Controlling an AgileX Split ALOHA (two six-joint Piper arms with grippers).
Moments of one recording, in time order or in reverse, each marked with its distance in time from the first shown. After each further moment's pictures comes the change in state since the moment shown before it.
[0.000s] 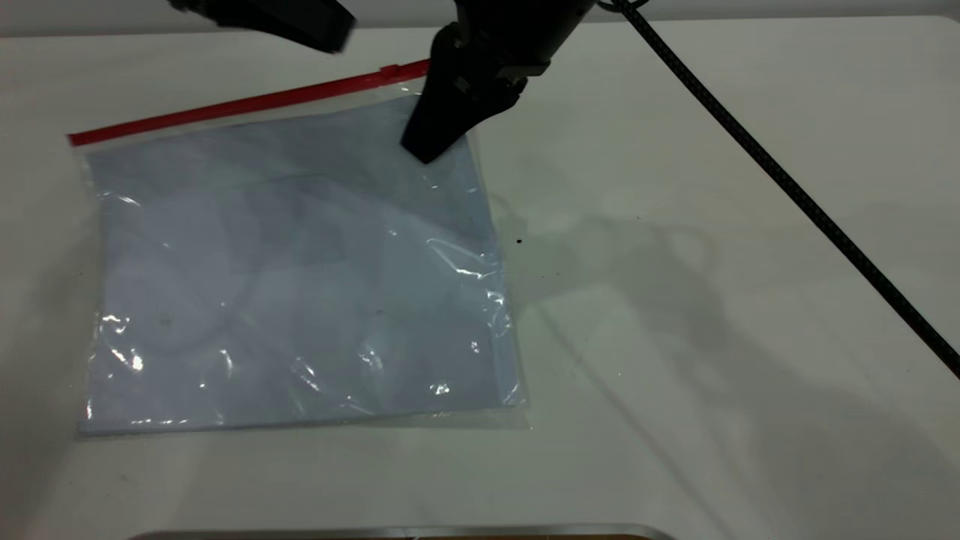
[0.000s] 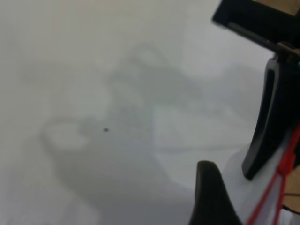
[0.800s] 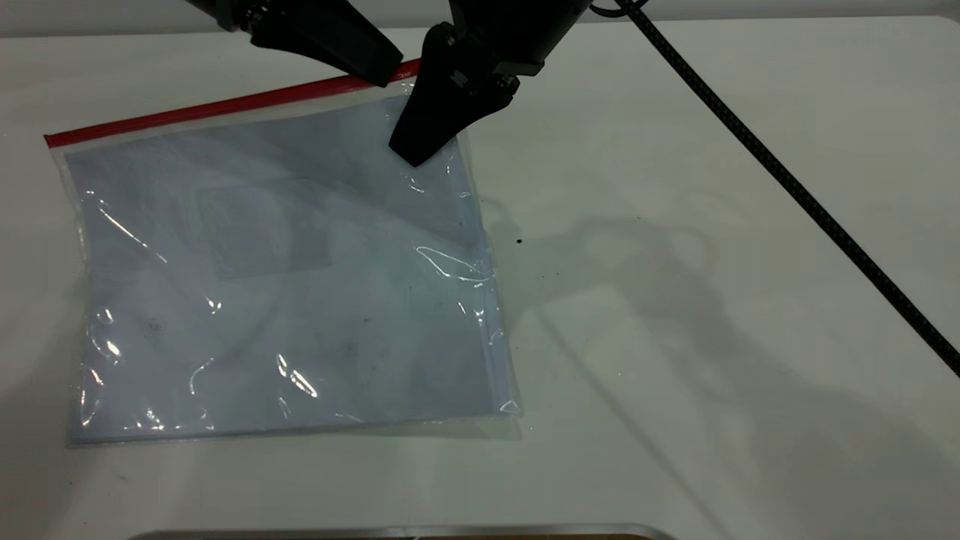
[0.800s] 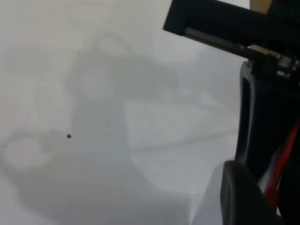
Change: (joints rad) left arm -0.079 0.003 -0.005 0.036 0.010 0.006; right arm 0.000 0.000 0.000 0.022 0.032 -0.011
